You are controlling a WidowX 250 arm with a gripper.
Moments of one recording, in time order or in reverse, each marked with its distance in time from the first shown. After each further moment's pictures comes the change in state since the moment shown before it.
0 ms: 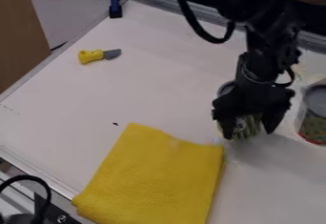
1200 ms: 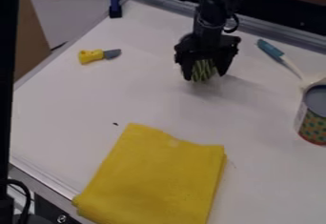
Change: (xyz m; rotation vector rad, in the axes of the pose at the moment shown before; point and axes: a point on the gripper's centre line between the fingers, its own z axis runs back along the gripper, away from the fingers) arm 0.129 0.030 -0.014 0.056 -0.109 0.078
